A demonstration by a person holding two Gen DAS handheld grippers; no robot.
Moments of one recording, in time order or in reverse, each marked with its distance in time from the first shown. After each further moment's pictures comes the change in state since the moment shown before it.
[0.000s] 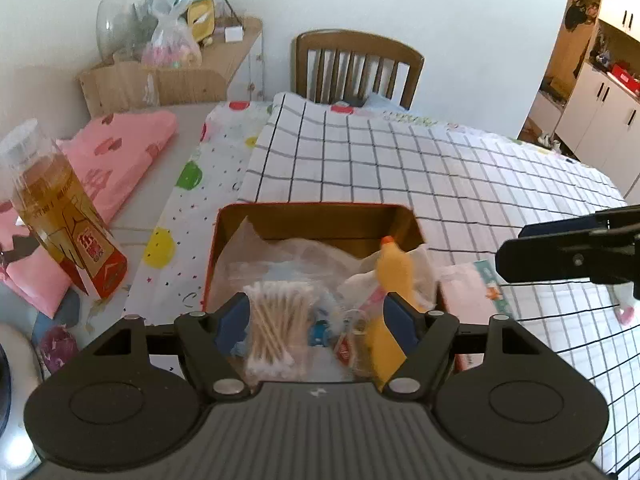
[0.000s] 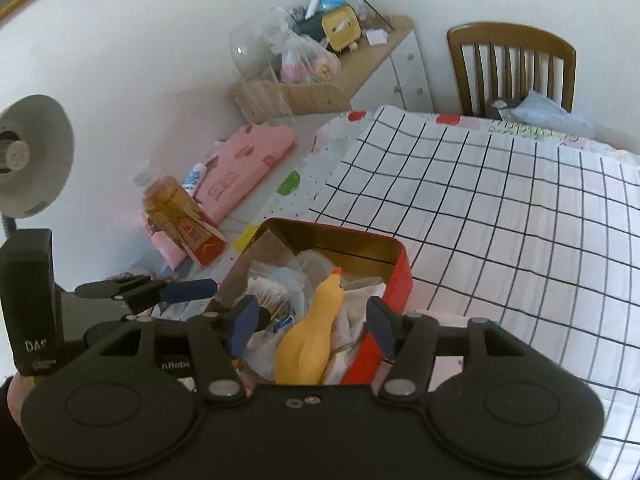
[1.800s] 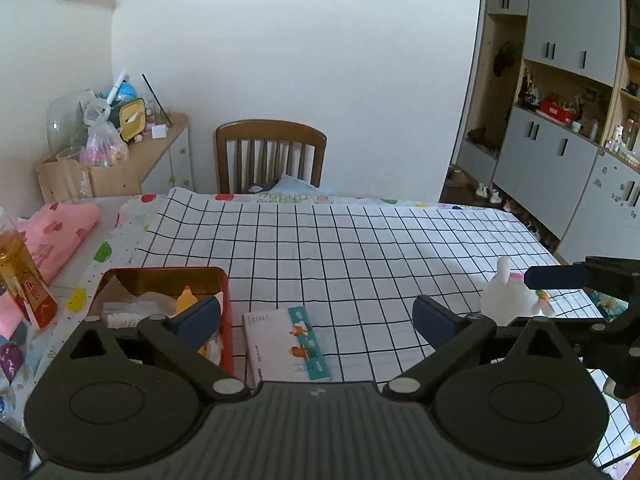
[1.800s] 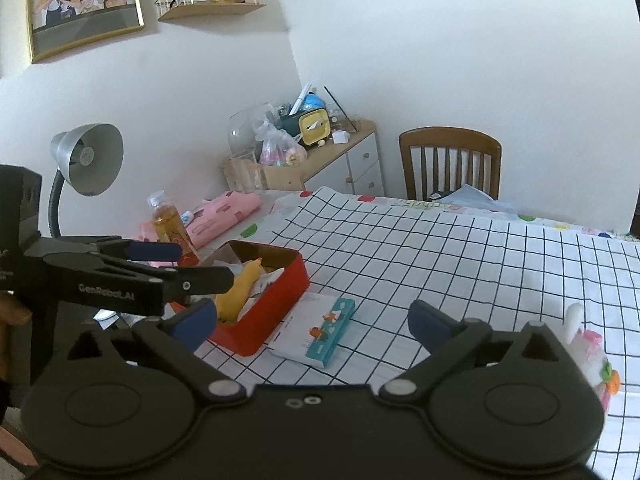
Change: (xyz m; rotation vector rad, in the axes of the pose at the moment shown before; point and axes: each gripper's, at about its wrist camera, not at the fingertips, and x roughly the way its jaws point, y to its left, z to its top) left arm -0.109 -0.162 -0.040 0.075 -0.263 -0.112; right arm -0.189 -0.063 -0.121 -0.130 -0.307 -0.090
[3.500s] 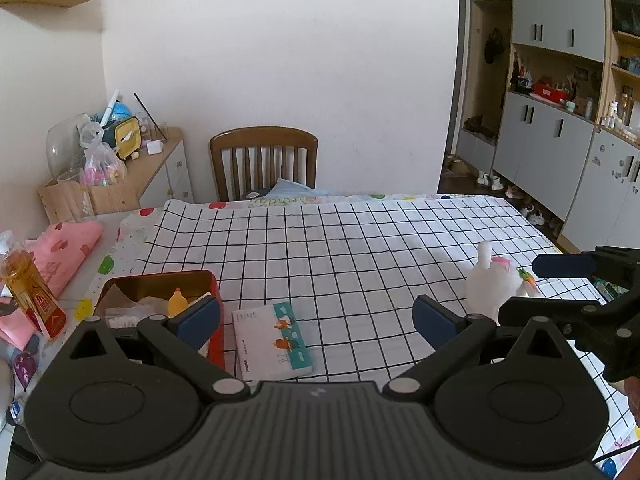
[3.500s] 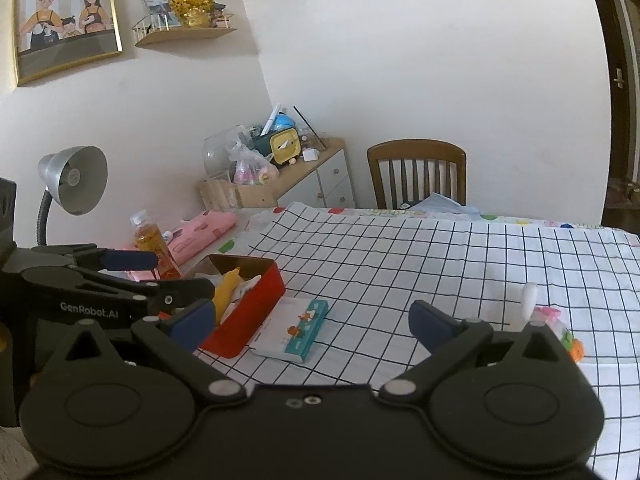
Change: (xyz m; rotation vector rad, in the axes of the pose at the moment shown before) left arm -0.020 -0.039 -0.004 0.079 0.002 0.022; right arm -0.038 -0.005 -0.019 0.052 -0.062 -0.080
